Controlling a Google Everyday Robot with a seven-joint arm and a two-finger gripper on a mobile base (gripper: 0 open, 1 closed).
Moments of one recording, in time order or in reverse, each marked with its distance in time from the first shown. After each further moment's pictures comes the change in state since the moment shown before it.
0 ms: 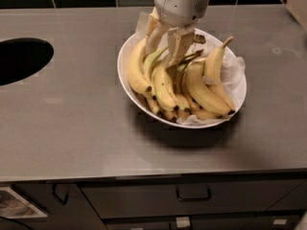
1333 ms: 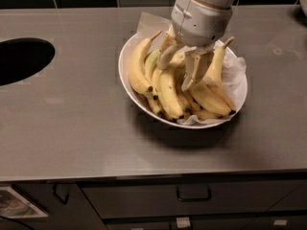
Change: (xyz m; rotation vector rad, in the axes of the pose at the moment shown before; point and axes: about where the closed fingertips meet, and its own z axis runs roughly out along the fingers) arm -0.005 0.055 0.009 -0.050 -0.034 0.063
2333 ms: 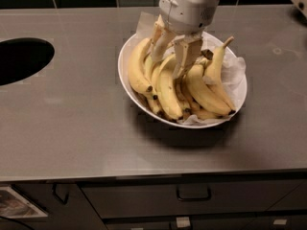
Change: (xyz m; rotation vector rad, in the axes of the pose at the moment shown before) arm -0.003 -0.029 -0.009 0.015 0.042 -0.030
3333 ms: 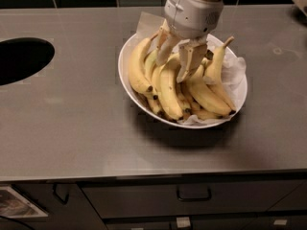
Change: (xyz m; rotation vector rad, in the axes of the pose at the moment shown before) arm 0.008 0.009 0.006 -0.012 -0.010 0.023
